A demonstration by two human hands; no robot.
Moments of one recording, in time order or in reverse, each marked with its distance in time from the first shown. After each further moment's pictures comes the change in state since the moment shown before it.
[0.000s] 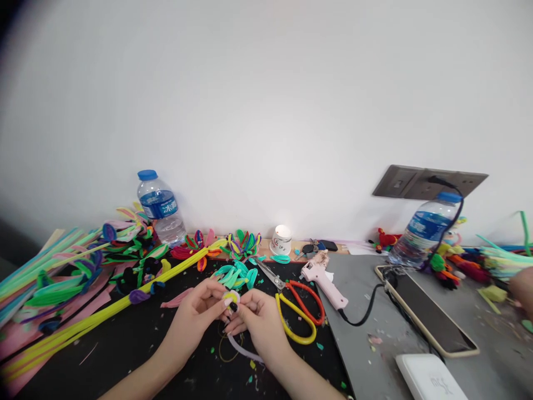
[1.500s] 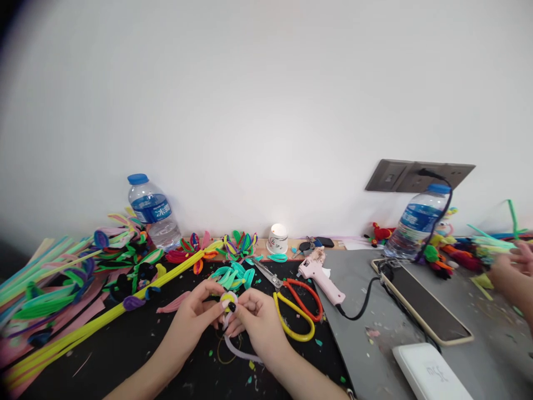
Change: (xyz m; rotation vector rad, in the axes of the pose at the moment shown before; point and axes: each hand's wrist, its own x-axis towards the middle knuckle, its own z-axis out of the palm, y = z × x) left_hand 0.002 -0.004 -0.003 0.088 -0.021 -0.016; right_hand -0.003 0.000 -0.002 0.013 -0.013 -0.038
